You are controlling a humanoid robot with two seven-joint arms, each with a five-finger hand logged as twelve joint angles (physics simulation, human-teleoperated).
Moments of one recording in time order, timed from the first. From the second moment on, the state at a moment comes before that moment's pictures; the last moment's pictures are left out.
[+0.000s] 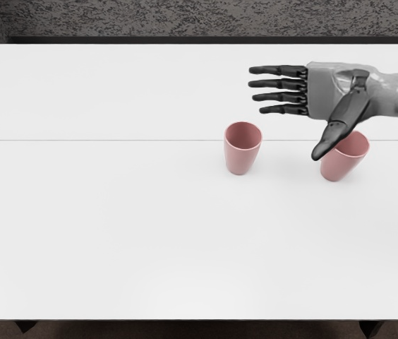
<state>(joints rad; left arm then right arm) 0.03 0.00 0.06 -0.19 -0.19 0.05 0.17 1.01 -0.94 0.56 1.48 0.06 0.61 -0.36</state>
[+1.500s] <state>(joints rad) 0.03 0.00 0.06 -0.19 -0.19 0.05 0.17 1.20 -0.40 0.23 1.41 -1.07 0.02 -0.61</state>
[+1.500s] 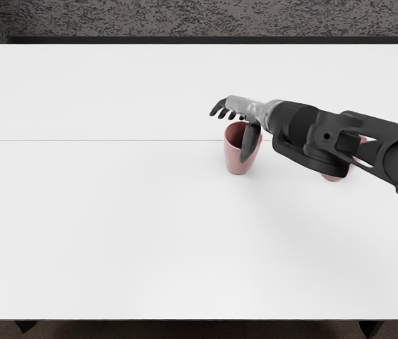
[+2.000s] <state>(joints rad) 0.03 0.00 0.06 -0.19 -0.19 0.05 0.17 1.19 -0.39 0.20 1.40 -1.09 -0.04 -0.61</state>
